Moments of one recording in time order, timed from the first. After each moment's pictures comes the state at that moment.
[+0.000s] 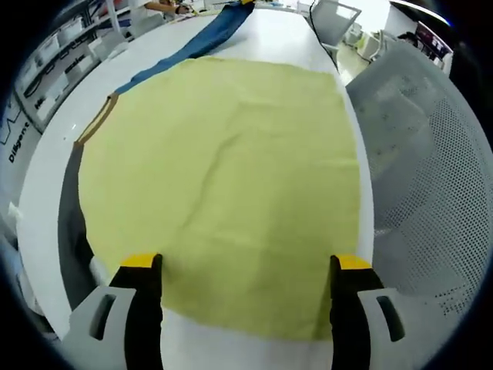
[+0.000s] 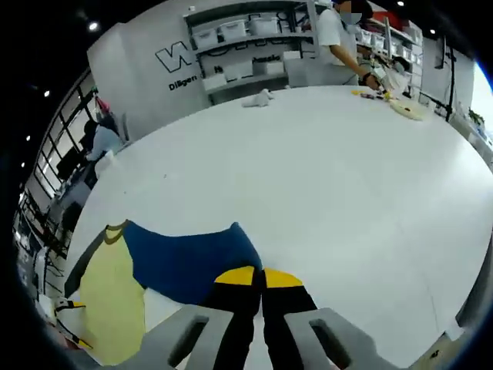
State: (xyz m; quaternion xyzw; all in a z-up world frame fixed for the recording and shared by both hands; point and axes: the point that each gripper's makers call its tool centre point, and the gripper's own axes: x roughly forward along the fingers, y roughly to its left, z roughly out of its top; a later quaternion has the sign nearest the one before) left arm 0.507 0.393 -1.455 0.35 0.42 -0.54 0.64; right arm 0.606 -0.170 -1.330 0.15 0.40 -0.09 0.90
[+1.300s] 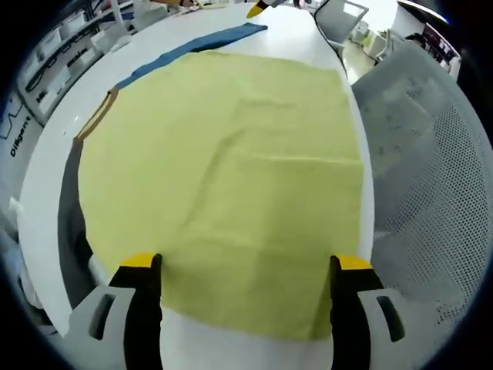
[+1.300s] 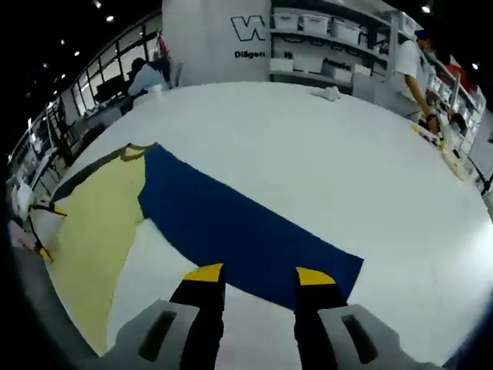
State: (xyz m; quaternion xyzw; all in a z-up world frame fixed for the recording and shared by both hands) left arm 0.502 0.388 -1.455 0.35 0.44 -0.52 0.65; right arm 0.586 -0.057 -1.405 -0.05 0.42 0.12 0.90
